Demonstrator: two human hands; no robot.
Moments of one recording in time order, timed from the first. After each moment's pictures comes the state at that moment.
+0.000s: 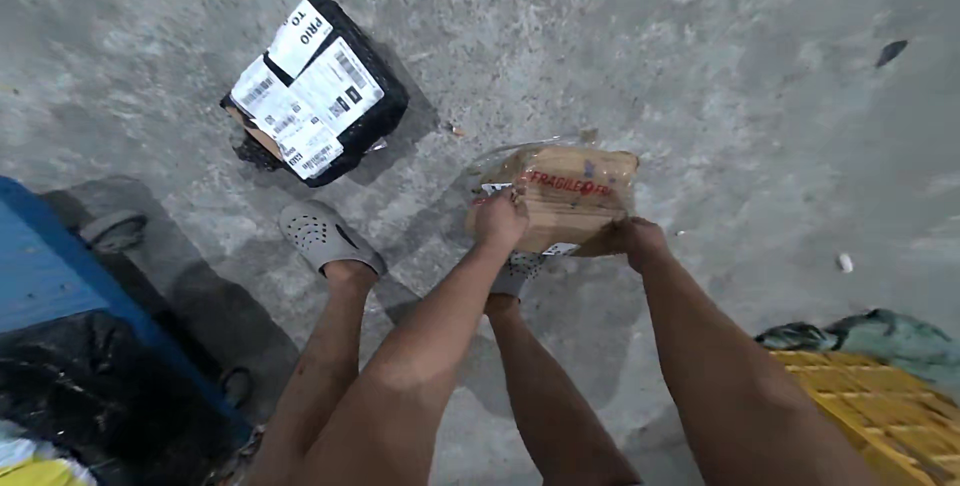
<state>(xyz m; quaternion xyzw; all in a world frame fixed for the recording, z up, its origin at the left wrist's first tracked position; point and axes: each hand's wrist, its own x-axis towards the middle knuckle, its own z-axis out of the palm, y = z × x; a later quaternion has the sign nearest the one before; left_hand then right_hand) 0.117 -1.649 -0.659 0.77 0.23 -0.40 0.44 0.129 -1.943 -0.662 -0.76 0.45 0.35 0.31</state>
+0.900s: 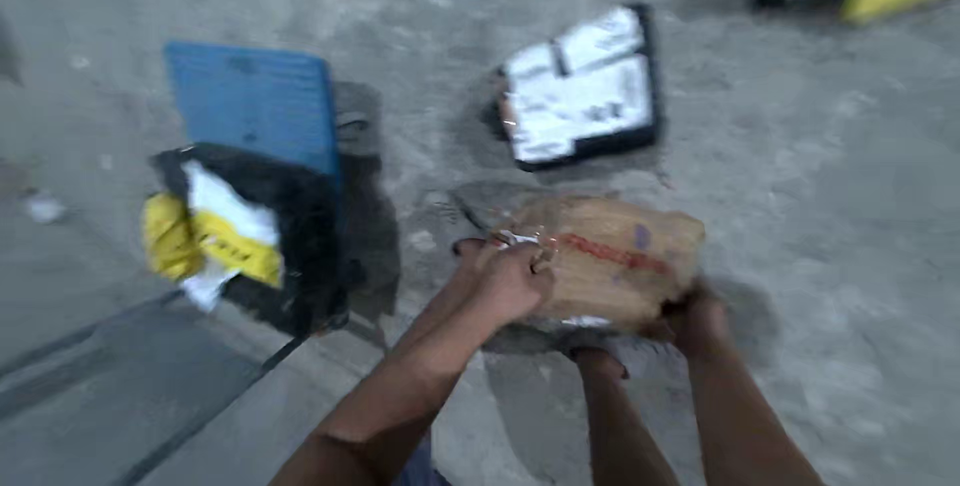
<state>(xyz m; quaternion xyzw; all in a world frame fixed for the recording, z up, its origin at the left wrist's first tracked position) 0.005 -1.386 -0.510 0.71 0.39 -0.35 0.47 0.103 -1.673 -0.656 -0.65 0.42 0.43 0.47</state>
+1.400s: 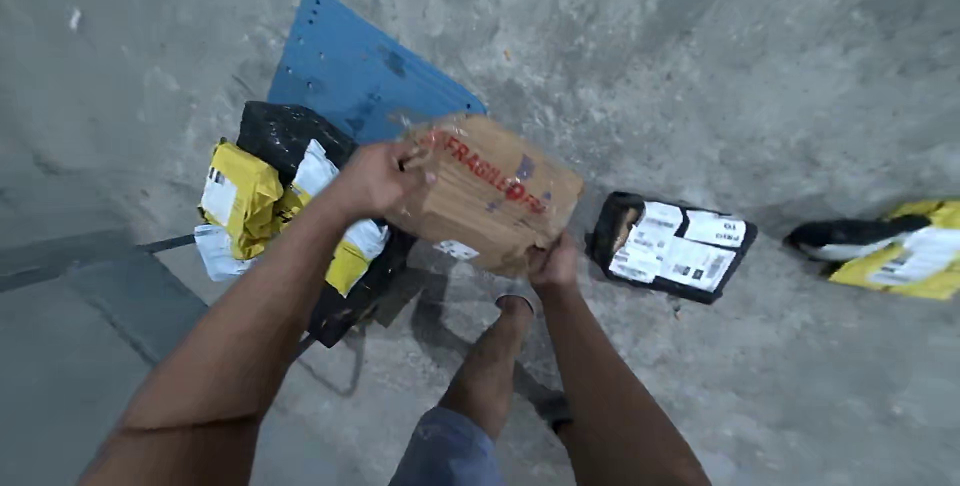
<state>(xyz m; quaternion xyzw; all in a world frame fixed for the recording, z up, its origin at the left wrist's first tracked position) -0.131 -0.914 -0.347 0.76 0.48 -0.20 0.40 0.012 -1.163 -0.514 -0.60 0.26 0.52 0.56</state>
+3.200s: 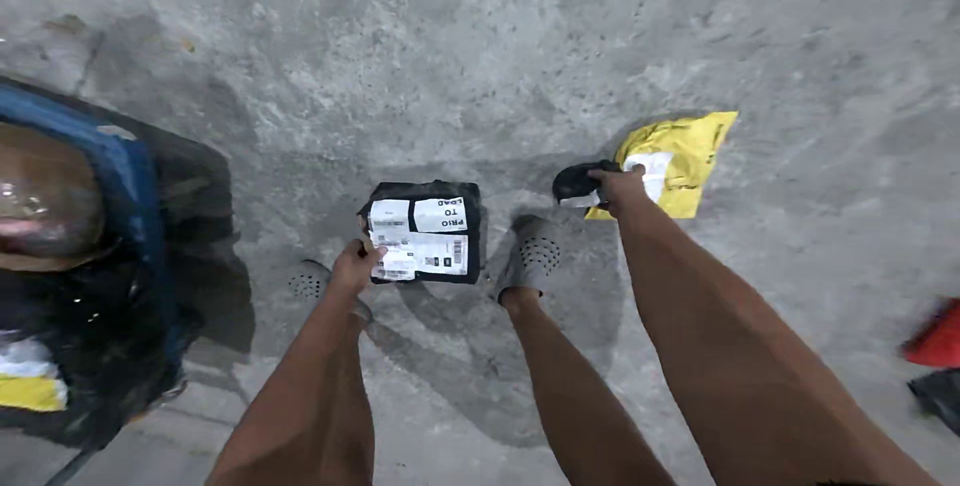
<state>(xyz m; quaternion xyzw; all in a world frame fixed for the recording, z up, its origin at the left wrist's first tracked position) 0.152 -1.263 -0.679 0.55 0.63 -0.30 0.46 0.633 -1.504 -0.762 -0.88 0.18 0.42 0.11</state>
